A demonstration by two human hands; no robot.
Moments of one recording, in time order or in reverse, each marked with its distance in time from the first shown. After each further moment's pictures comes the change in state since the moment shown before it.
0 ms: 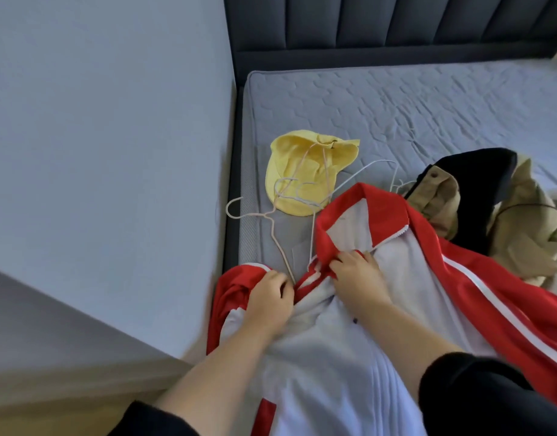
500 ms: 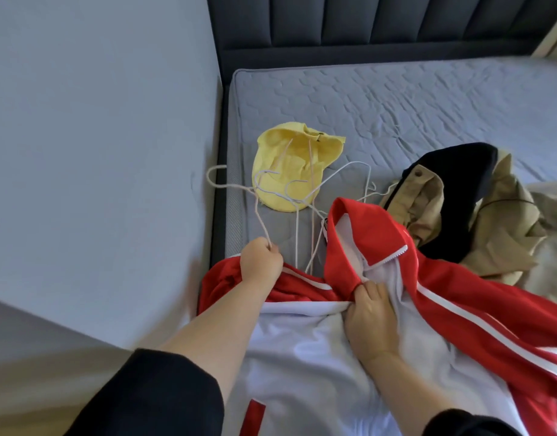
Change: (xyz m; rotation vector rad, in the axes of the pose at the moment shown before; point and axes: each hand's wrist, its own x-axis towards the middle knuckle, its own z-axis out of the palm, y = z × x) left_hand 0.060 0.034 -0.002 0.041 0.037 -0.370; right_hand -0.066 0.001 0.041 0.363 0.378 0.448
